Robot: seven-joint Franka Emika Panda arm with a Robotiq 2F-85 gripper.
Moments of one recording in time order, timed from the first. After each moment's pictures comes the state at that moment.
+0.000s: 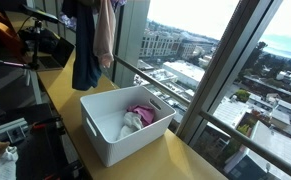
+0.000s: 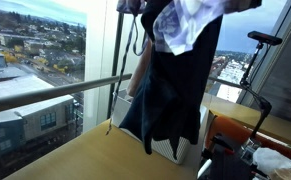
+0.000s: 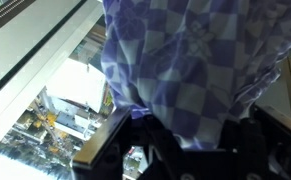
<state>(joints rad) 0.21 -0.11 0.36 -1.37 -0.37 1.82 0.08</state>
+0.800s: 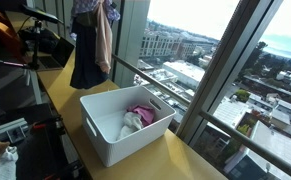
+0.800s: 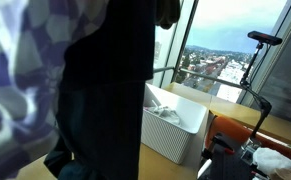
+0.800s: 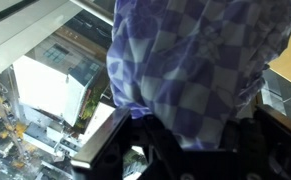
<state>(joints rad) 0.39 0.24 0.41 -1.12 -0.51 1.73 0.15</state>
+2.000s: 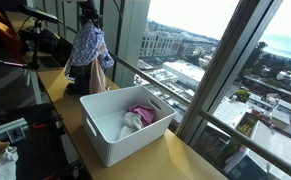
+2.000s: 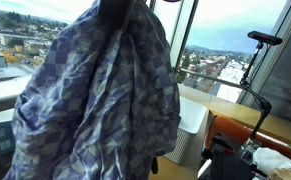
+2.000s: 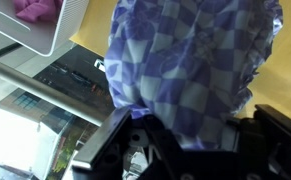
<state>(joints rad) 0.28 0.19 0.36 -1.73 -0.34 2.12 0.20</state>
